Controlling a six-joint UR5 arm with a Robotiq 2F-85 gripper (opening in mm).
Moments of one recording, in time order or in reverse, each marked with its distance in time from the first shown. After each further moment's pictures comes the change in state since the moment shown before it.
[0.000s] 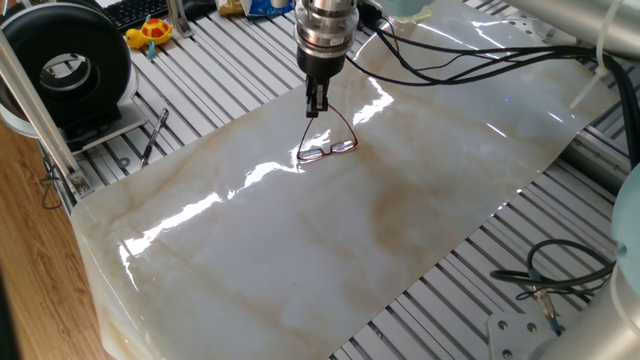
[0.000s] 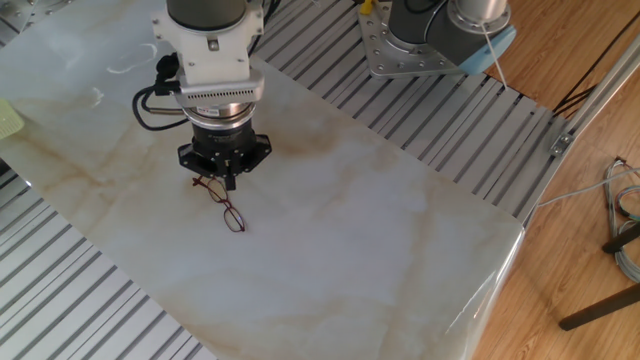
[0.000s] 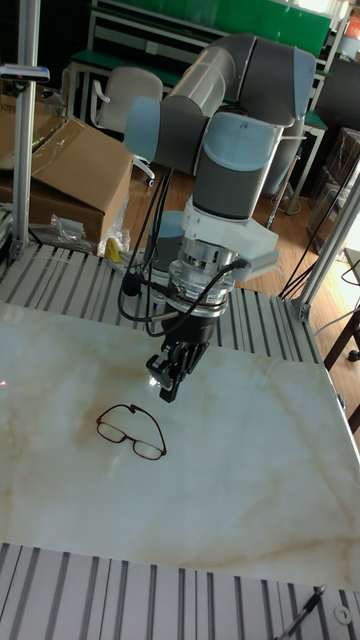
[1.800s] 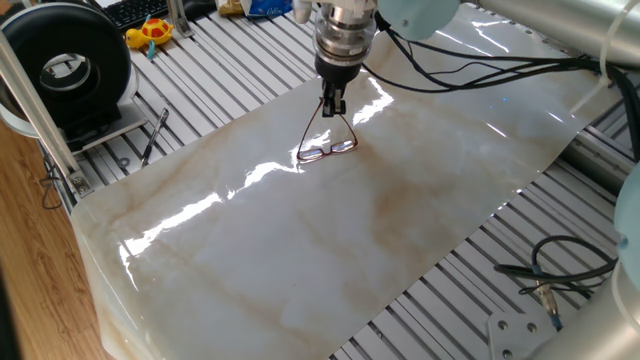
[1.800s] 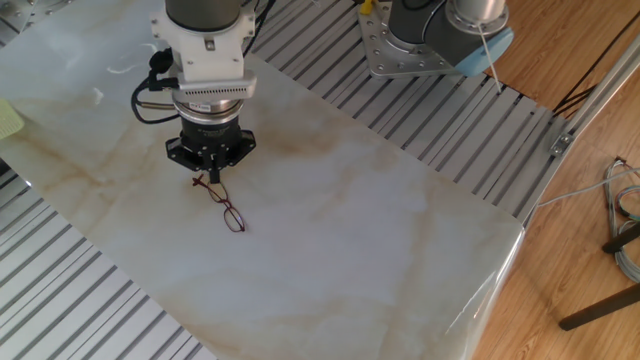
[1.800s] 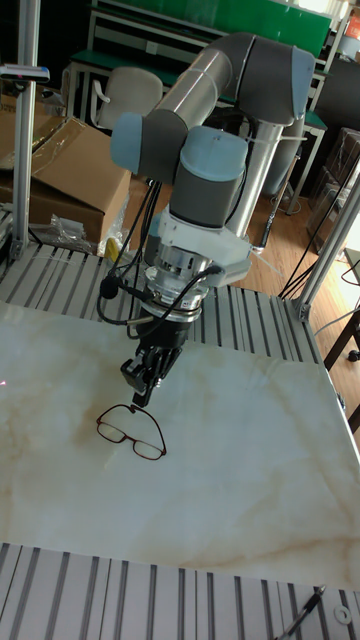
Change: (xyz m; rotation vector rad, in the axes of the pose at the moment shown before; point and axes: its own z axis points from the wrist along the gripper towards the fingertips) arm 0.033 -0.021 0.023 0.055 0.010 -0.046
